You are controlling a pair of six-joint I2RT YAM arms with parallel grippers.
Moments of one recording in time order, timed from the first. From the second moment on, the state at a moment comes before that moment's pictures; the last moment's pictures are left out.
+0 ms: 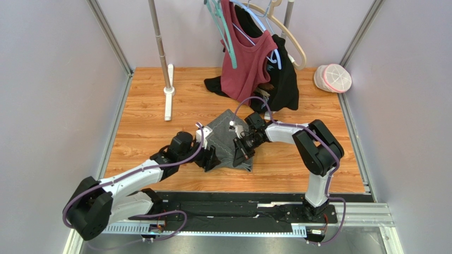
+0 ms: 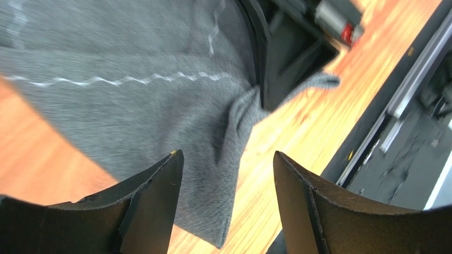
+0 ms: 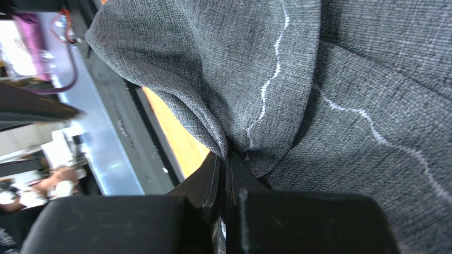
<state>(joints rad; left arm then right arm) -0.66 1.05 0.43 0.07 0.32 -0.21 0.60 1.86 1.02 -0.37 -0.83 0.06</state>
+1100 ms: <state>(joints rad) -0.89 1.27 0.56 -0.05 0.00 -0.10 0.47 2.01 1.09 -0.43 -1.02 0.19</state>
